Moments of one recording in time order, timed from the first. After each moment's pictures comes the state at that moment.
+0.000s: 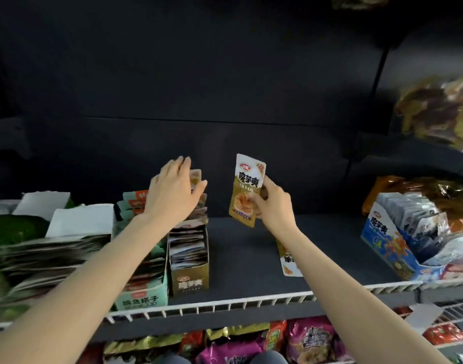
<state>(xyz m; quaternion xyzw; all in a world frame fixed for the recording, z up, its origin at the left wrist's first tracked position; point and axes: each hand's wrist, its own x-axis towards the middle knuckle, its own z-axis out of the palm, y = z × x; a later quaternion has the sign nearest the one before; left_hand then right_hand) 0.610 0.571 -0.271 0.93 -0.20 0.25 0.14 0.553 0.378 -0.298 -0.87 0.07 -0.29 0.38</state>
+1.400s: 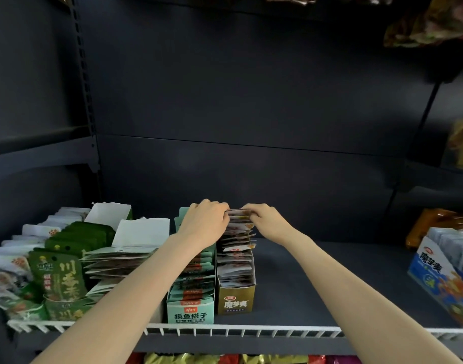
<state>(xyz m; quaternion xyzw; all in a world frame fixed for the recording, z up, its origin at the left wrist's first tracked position) 0.617 0.622 -0.273 0.94 -0.27 0.19 0.11 0.604 0.455 -0.276 -0.94 -0.09 -0.09 0.31</state>
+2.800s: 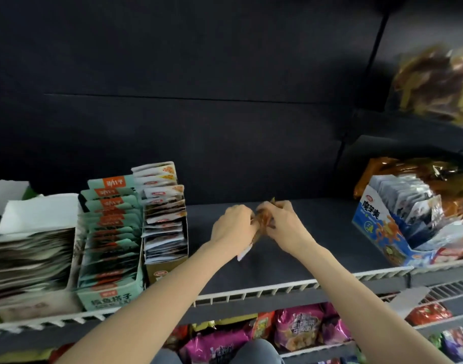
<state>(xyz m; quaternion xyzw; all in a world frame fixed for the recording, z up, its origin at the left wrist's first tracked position) 0.567 0.448 -0.341 0.92 -0.27 -0.01 0.29 0.528 0.318 -0.356 -0.96 0.08 -0.11 0.24</state>
